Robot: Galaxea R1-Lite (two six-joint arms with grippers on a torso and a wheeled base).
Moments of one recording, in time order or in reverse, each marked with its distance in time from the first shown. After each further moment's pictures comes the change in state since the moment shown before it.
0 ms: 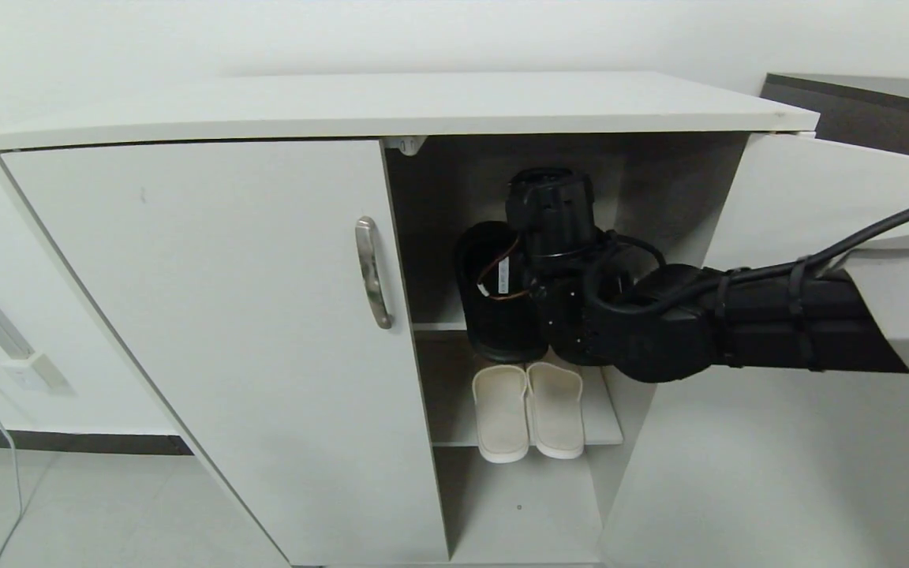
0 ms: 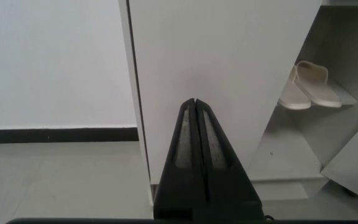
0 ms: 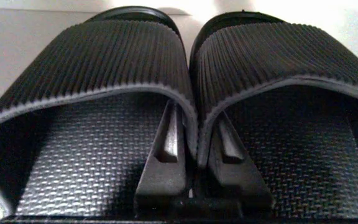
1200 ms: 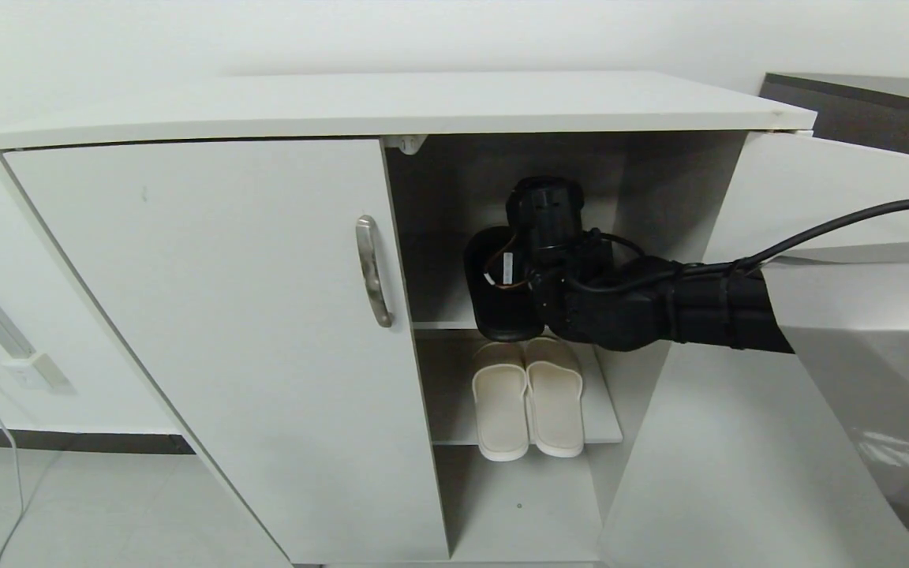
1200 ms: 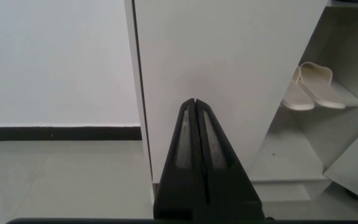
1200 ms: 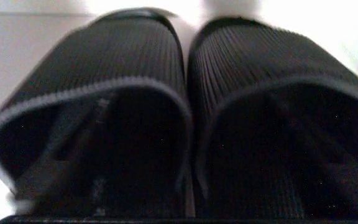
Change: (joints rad) left arm 0.000 0.000 0.000 0.000 0.017 -0.001; right arm -0.067 0.144 -0.207 0.098 0.047 0.008
